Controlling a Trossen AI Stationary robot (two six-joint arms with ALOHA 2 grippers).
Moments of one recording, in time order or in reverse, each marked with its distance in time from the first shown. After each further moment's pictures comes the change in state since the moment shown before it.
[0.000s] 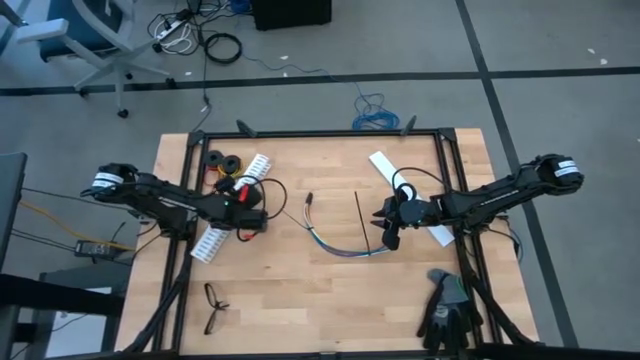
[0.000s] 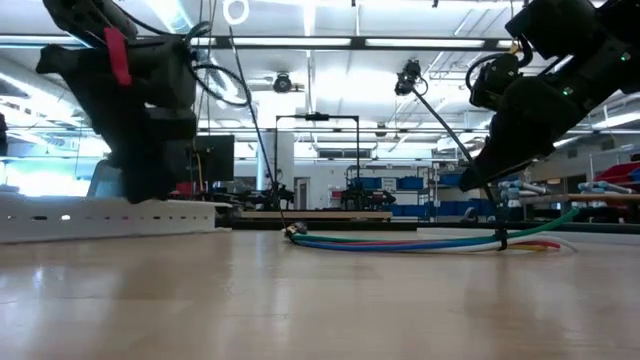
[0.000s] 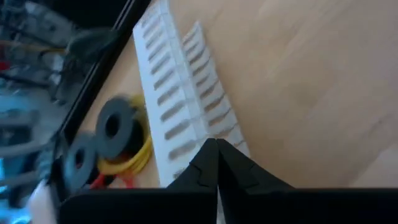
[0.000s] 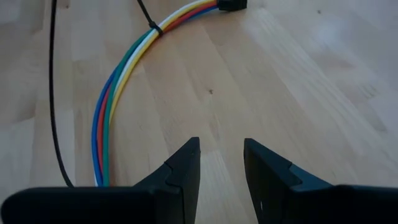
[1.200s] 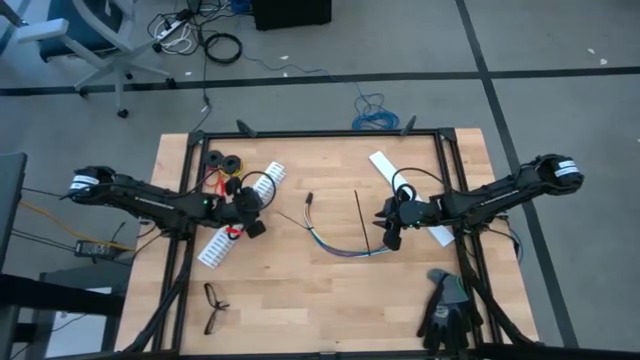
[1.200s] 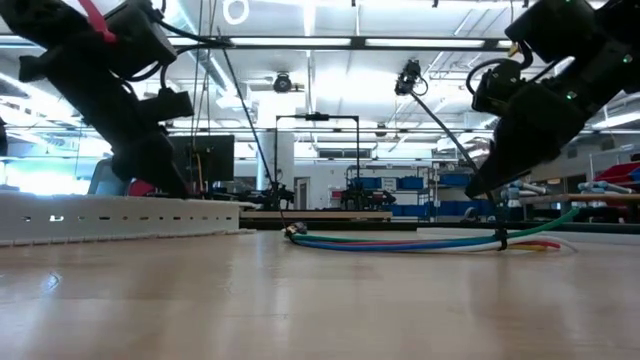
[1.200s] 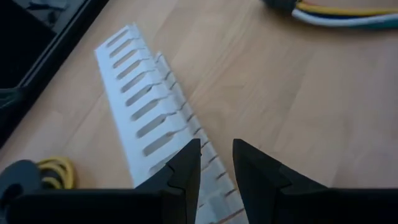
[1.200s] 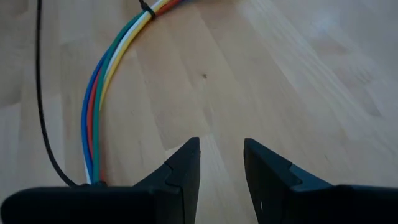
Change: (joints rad) left arm 0.005 -0.251 -0.172 0.395 0.227 0.314; right arm 0.000 0.000 0.003 -0.056 0.001 0.003
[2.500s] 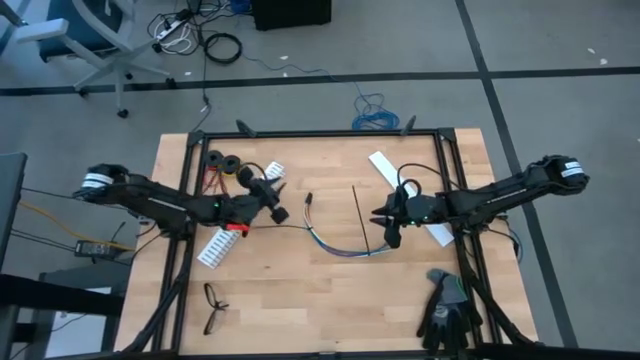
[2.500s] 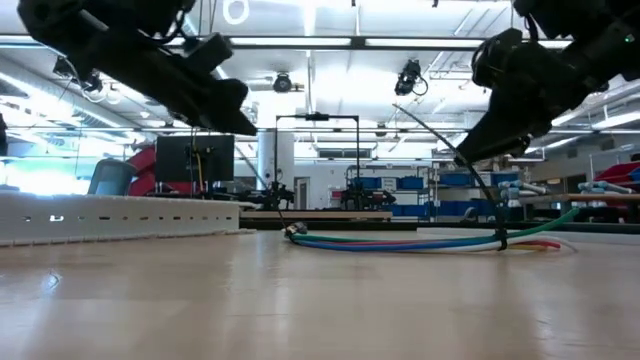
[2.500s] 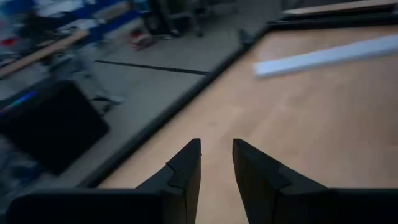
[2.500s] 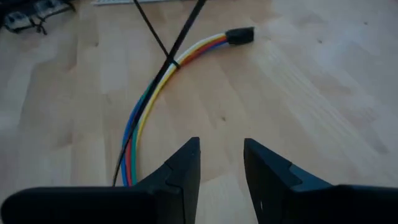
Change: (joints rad) left arm -0.001 0.161 0.051 0.683 -0.265 0.265; right arm 0.000 -0.096 0.016 0.033 -0.013 0.016
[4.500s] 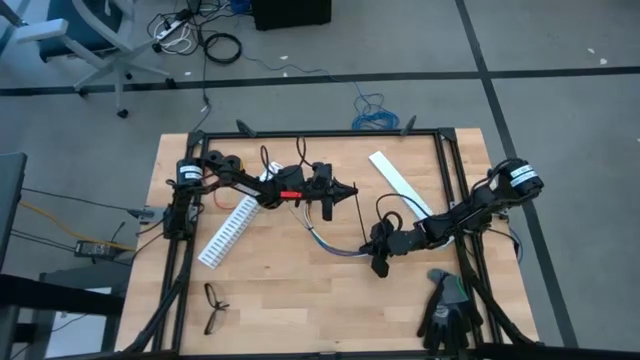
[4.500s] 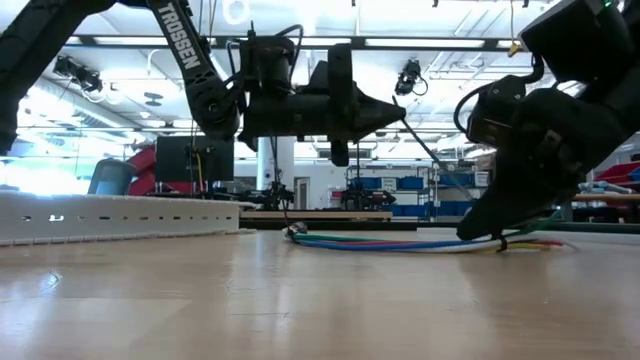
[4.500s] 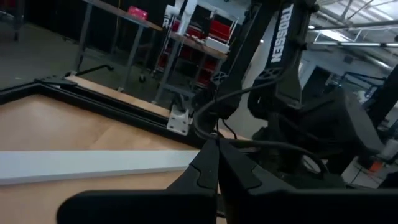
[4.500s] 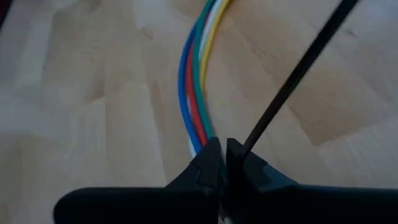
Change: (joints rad) left arm 0.280 0.739 0.486 0.748 1.080 -0.367; right arm 0.231 0.560 -0.001 0.479 -0.001 0.249
